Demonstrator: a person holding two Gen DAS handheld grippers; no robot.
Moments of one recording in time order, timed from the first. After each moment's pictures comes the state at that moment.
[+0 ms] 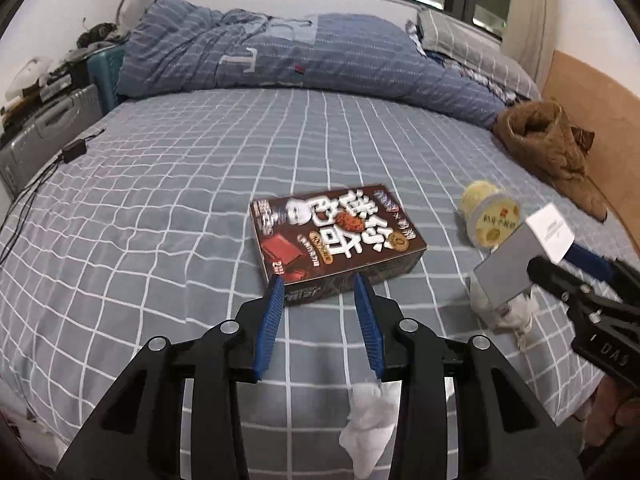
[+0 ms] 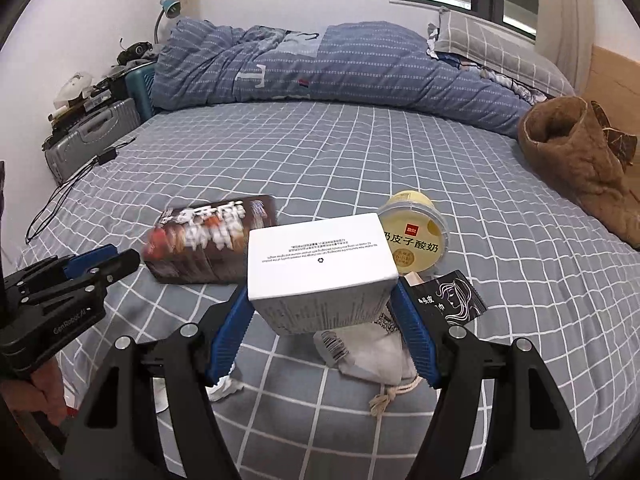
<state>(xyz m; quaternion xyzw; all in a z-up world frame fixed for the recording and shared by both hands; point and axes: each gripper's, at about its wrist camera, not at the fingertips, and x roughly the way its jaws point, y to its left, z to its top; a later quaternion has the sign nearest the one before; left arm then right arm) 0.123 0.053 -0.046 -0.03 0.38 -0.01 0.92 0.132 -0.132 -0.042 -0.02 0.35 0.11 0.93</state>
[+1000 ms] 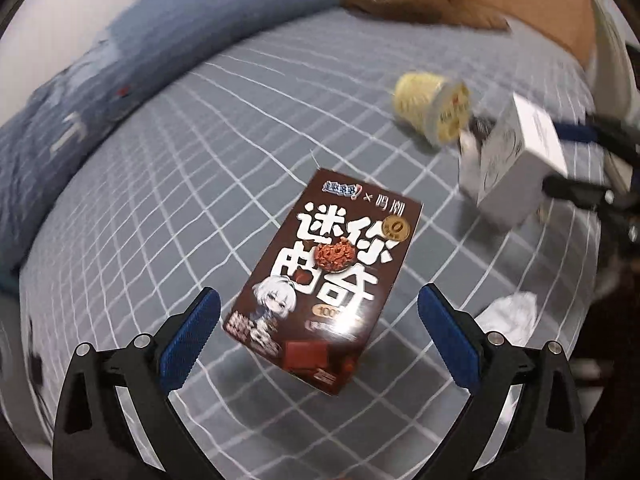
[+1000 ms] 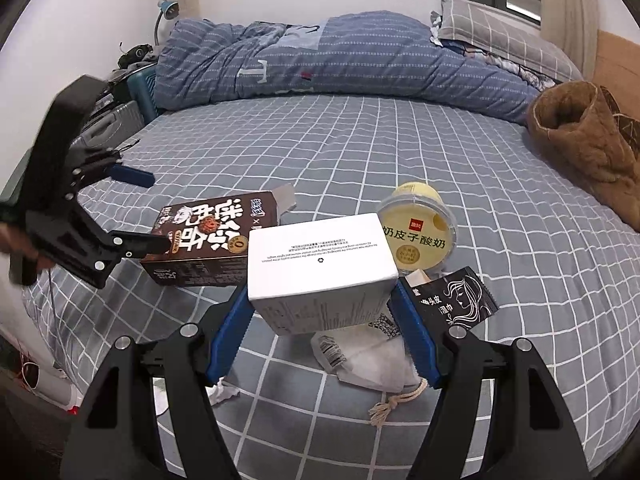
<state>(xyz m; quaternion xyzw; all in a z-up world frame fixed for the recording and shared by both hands) 0.245 0.037 -0.042 0.27 0.46 -0.26 0.80 0.156 -0.146 -0.055 0.00 0.37 0.12 0.92</state>
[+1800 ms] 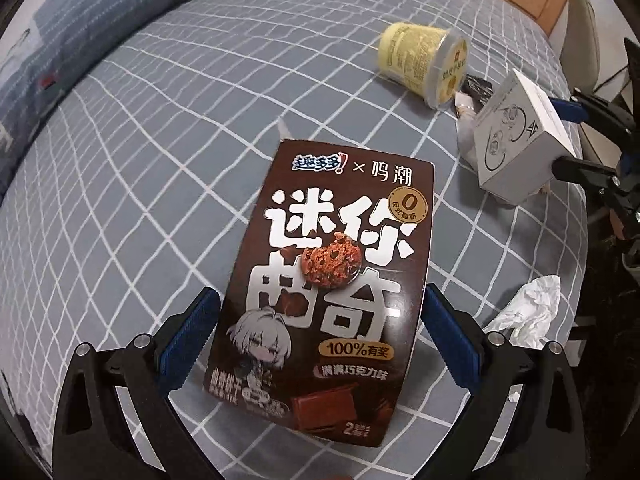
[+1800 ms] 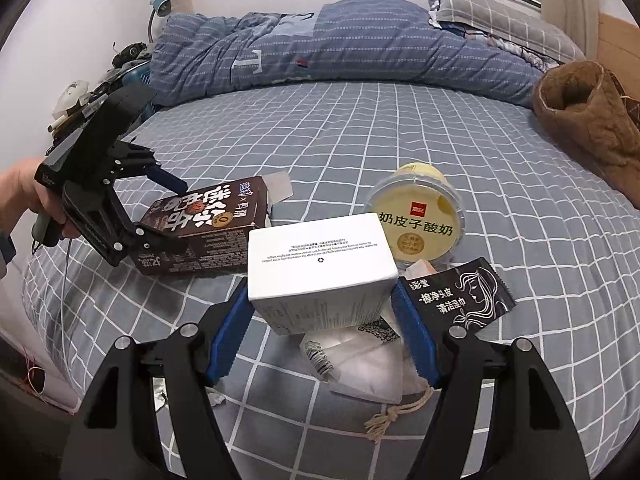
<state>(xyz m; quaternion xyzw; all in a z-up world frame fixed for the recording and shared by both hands) 0.291 0.025 -0.090 0.26 0.53 -0.35 0.73 0.170 -0.146 -0.076 0.02 0.38 0.13 0.91</state>
